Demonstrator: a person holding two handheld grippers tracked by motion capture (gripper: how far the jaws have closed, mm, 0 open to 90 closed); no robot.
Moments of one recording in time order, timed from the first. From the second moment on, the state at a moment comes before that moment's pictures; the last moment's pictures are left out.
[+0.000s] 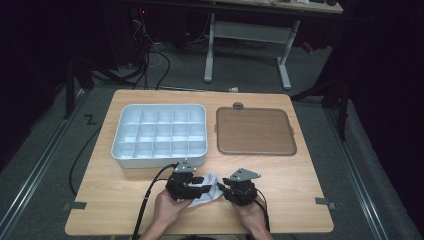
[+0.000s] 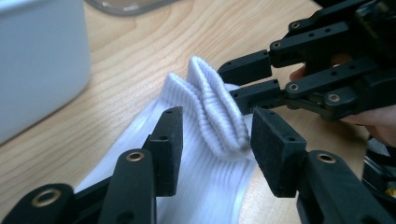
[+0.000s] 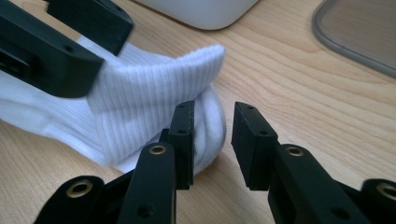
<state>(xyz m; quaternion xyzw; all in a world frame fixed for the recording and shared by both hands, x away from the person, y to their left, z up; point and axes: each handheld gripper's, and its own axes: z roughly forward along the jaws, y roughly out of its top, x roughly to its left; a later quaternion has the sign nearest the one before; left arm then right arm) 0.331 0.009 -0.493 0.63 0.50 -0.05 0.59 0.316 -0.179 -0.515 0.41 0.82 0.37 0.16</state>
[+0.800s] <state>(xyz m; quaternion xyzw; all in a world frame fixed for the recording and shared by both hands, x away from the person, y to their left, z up) 0.314 0.061 -0.520 0.61 0.55 0.01 0.58 0.299 -0.169 -0.478 0.34 0.83 0.39 0.18</state>
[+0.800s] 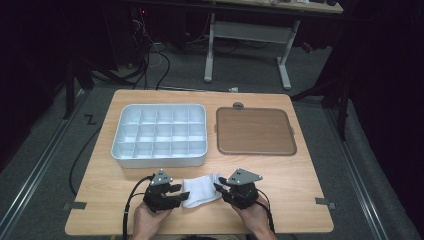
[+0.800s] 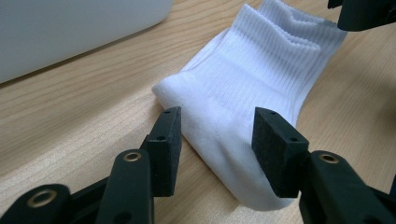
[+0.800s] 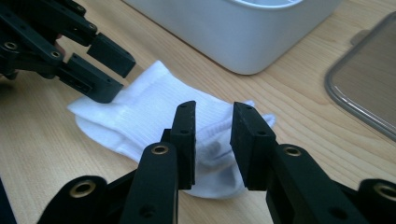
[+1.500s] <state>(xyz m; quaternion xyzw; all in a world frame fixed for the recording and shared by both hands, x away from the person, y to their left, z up) 0.315 0.042 -0.534 0.63 0.54 0.05 0.55 0.305 -0.165 -0.509 0.35 0.86 0.33 0.18</state>
